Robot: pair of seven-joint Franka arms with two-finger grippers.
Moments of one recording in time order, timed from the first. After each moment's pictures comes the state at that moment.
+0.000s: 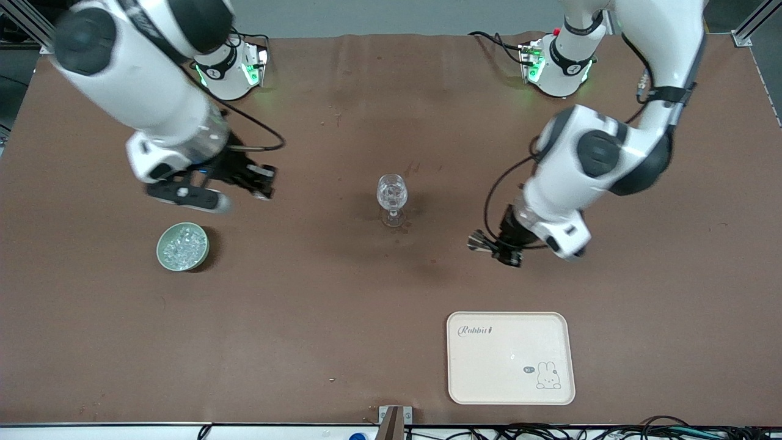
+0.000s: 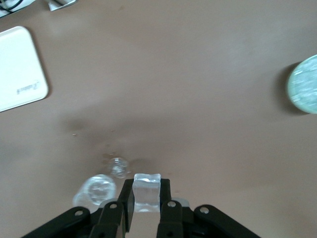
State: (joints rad) left arm -0.14 0.39 -0.27 -1.67 -0.10 2.24 -1.71; right arm 0.08 0.27 0.46 -1.42 0.03 1.76 0.80
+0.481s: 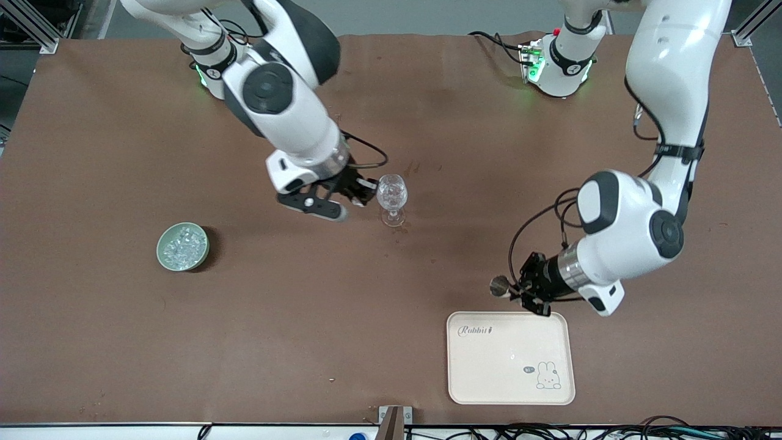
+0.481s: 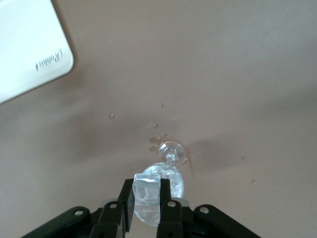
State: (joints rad) left arm -0.14 0.69 -0.15 -1.40 -0.37 2.26 -1.54; right arm 0.30 0.48 0.48 -1.43 -0.04 1.99 1.07
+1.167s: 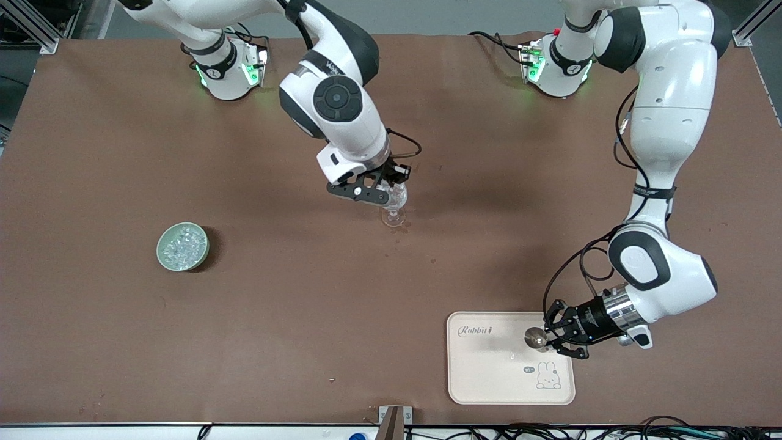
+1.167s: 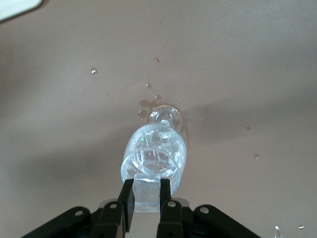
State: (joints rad) left arm -0.12 0.93 0.01 -1.25 -1.07 2.33 -1.15; right arm 0.39 0.51 0.48 -1.48 -0.05 1.98 1.09
